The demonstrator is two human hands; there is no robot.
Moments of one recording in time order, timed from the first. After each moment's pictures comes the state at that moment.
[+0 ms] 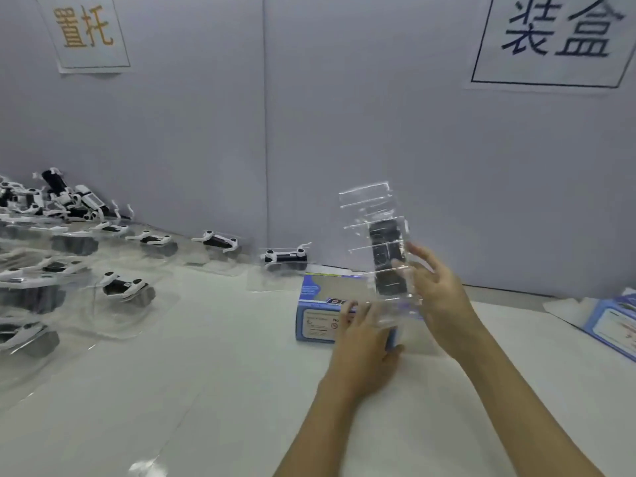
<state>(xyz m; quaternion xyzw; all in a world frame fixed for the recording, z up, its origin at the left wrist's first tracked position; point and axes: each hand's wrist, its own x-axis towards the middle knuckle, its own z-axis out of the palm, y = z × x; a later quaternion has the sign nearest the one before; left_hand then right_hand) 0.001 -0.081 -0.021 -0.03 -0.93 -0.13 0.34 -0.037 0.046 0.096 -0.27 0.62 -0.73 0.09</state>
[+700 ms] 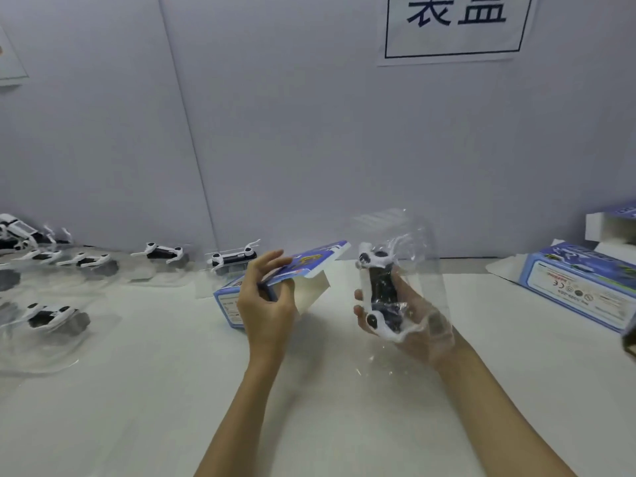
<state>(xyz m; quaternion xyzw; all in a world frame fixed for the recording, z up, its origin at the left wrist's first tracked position) 0.023 -0.085 0.039 0.03 -0.63 -0.56 0.54 -0.072 0.118 0.037 -0.10 0.34 -0.81 0.46</state>
